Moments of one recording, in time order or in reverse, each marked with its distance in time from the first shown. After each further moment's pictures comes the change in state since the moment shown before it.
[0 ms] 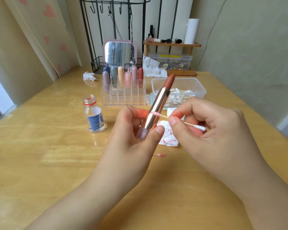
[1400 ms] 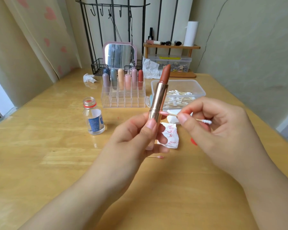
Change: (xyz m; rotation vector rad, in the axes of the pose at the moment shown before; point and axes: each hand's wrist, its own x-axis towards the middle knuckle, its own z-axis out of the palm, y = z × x) left_hand 0.006 -0.008 -0.007 -0.284 -0.137 -0.172; right_hand 0.004 0.015 -0.008 0.154 -0.031 0.160
